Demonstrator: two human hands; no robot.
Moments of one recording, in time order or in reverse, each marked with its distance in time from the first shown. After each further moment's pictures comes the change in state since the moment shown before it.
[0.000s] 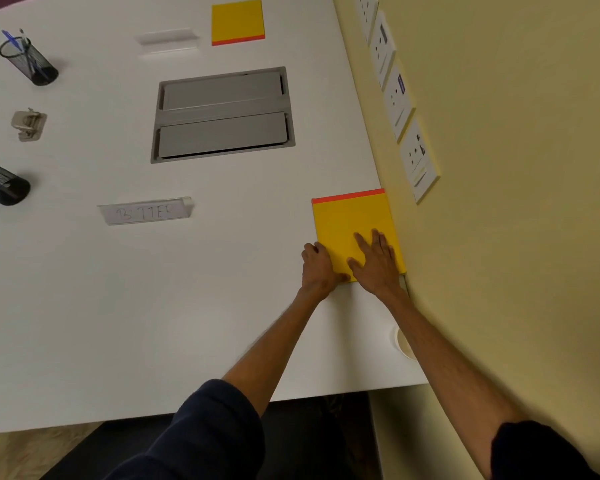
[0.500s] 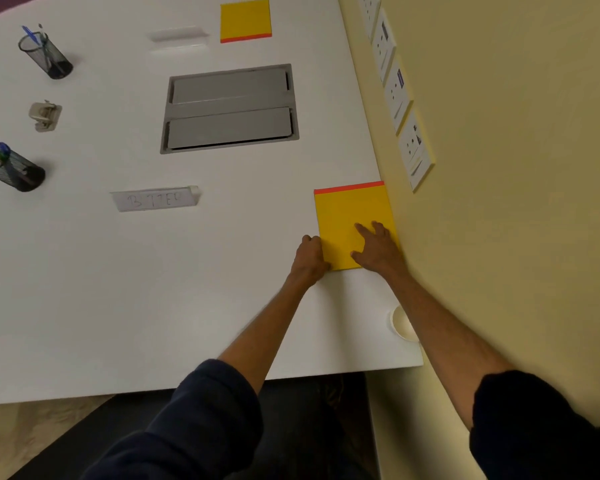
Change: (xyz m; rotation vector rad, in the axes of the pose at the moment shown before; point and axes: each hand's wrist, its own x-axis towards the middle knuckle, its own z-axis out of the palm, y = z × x) left_hand -0.018 -0.012 -0.023 0.012 -0.040 0.022; right_hand 0.004 -0.005 -0.028 -0.062 -0.177 0.036
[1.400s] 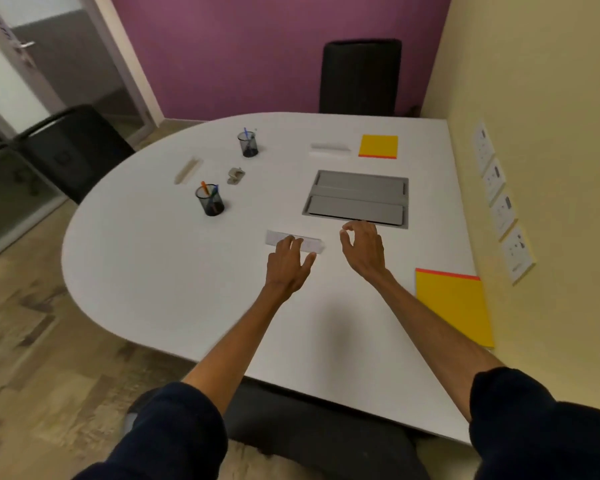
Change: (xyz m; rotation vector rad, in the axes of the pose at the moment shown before) left_hand -0.189 -0.128 -0.231 0.159 0.706 0.013; right_hand -0.089 -0.314 -0.054 0.385 0.539 -0.610
